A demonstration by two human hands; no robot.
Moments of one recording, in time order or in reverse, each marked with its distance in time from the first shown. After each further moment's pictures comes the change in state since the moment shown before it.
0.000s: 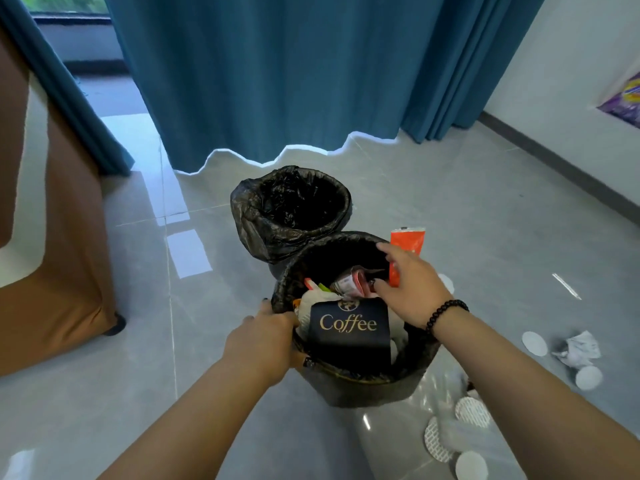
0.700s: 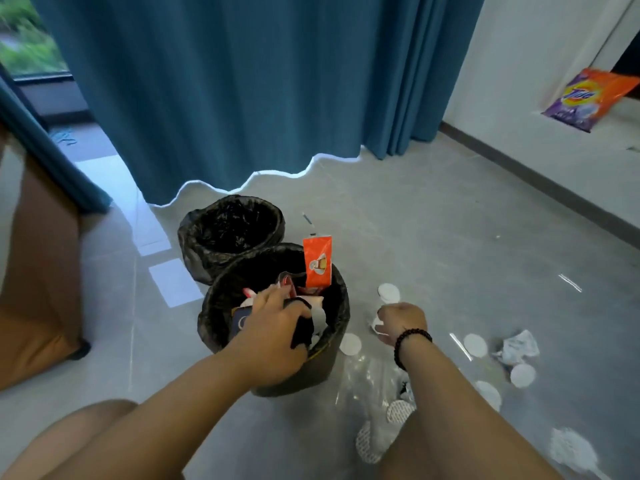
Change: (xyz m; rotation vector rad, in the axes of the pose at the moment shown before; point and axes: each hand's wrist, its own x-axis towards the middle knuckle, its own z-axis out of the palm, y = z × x) left_hand -0.029 0.165 -0.030 -0.087 0.118 0.226; right_hand -0.028 0.146 -0.038 0.810 0.067 0.818
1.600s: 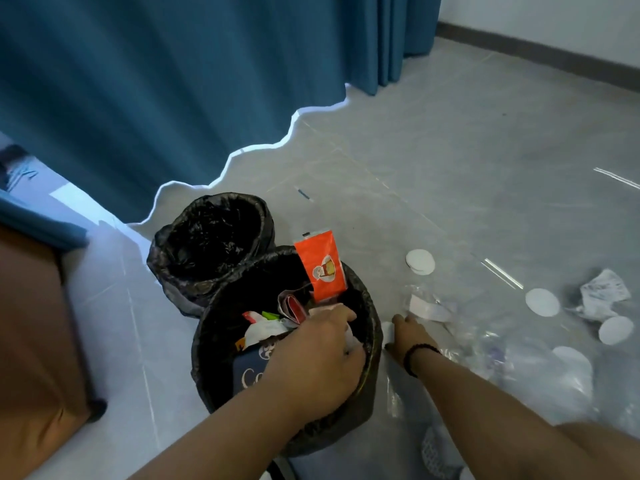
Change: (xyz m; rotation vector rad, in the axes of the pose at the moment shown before) left_hand 0.086 0.013 0.011 -0.070 -0.124 0.051; right_hand 0.123 0.085 0.076 -0.933 -0.219 -0.172
